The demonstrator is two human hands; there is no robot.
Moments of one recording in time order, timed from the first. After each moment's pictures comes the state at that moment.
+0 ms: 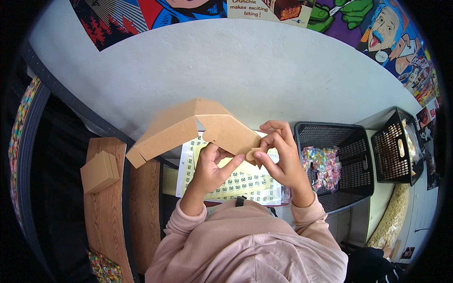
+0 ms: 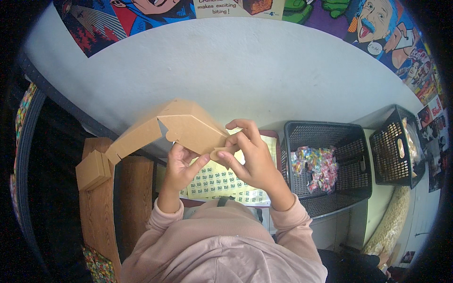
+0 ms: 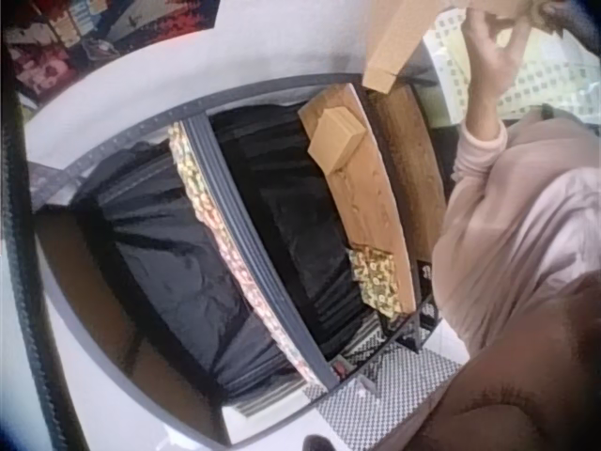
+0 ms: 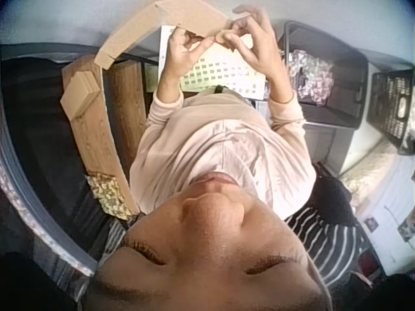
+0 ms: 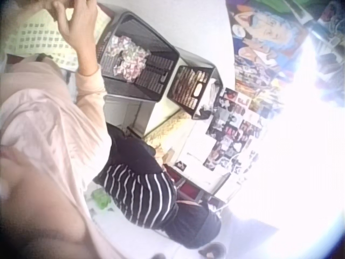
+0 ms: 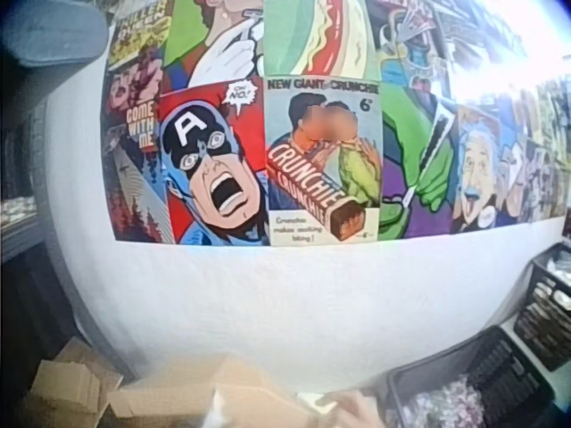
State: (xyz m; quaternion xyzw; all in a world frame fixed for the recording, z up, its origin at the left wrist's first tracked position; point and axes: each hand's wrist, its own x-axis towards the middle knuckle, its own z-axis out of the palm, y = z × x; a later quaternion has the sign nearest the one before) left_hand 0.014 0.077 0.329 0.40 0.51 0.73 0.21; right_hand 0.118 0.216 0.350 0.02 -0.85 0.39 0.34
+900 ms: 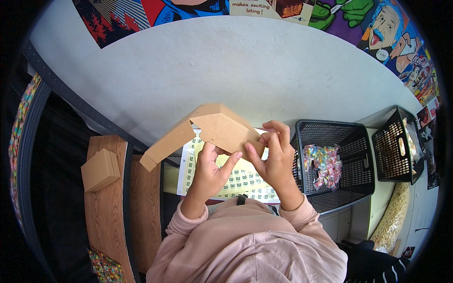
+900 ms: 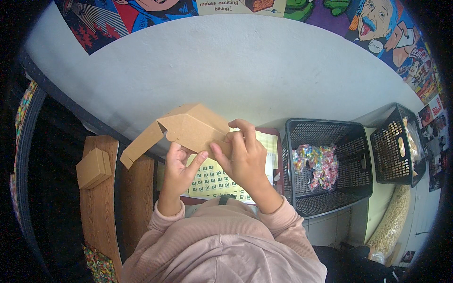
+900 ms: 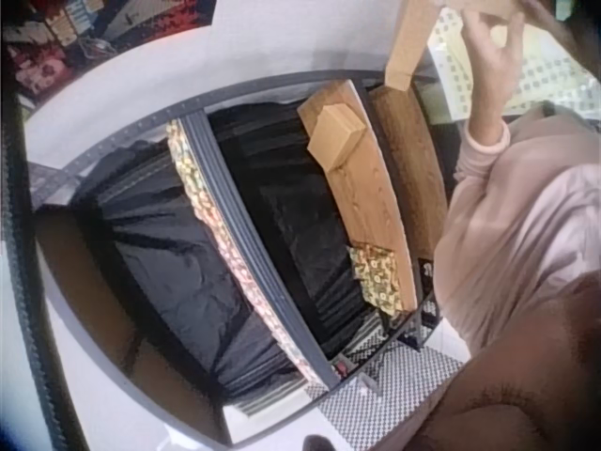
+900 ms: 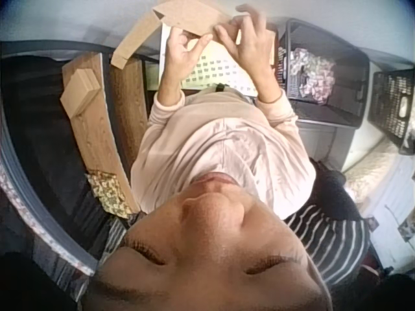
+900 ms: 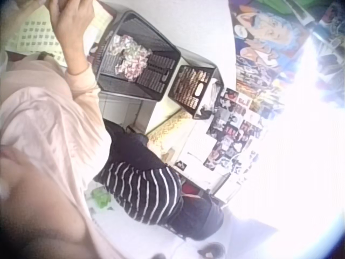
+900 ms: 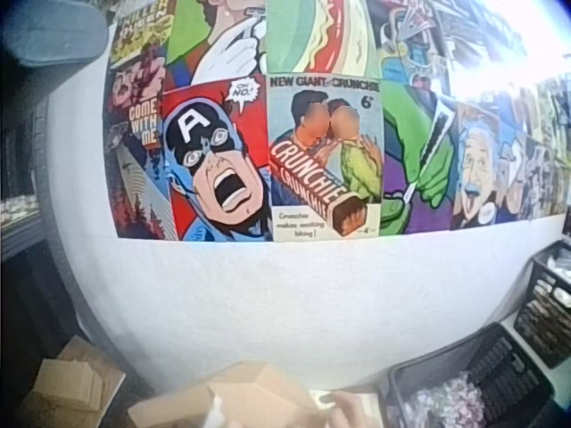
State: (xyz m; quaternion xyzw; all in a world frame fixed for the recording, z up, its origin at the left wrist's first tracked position) left_hand 0.018 0.066 0.322 0.39 0.57 0.70 0.18; right_hand 0.105 0.190 0.337 -0.10 -0.87 0.17 0.46
